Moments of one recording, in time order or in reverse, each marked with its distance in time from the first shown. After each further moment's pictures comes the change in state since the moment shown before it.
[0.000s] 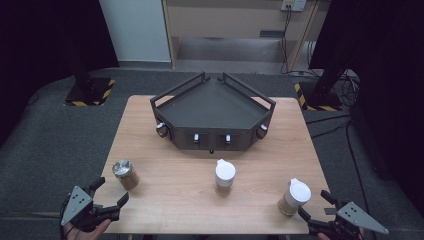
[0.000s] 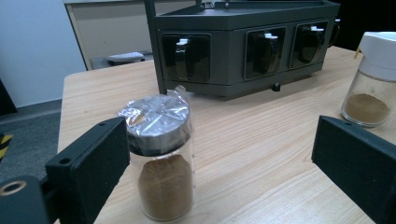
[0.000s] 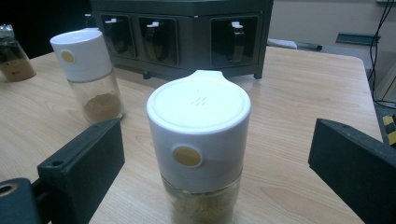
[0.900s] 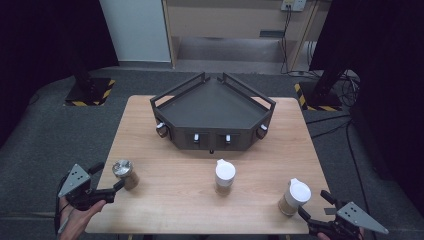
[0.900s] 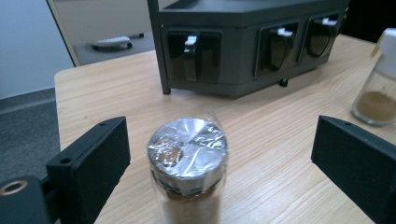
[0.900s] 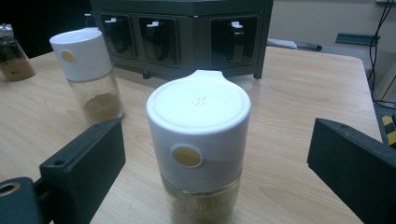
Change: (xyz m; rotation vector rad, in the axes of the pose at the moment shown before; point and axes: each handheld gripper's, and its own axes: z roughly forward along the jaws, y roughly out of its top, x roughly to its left) left arm 0.047 0.038 0.029 0.095 -0.064 0.005; right arm 0.000 0.000 0.000 0.001 -0.001 -0.001
